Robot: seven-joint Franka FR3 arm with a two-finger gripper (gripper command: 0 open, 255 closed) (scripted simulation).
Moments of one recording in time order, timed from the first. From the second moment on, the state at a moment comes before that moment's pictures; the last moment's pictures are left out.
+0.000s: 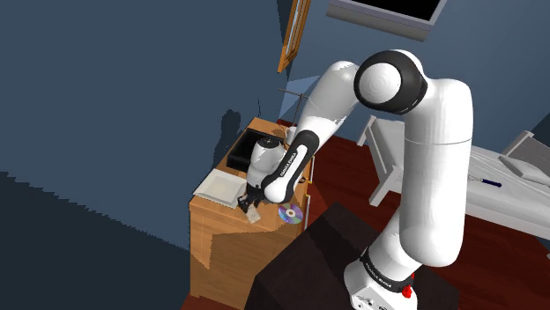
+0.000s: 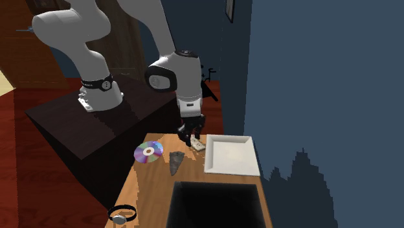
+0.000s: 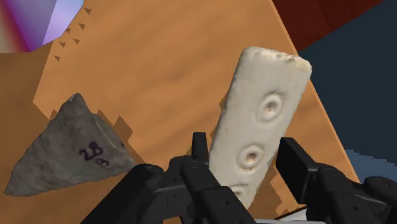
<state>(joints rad) 0.10 0.48 -0.01 -2.46 -0.29 2.99 0.49</state>
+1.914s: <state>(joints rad) -0.07 0.50 0.17 -2.46 -0.16 2.94 0.37</state>
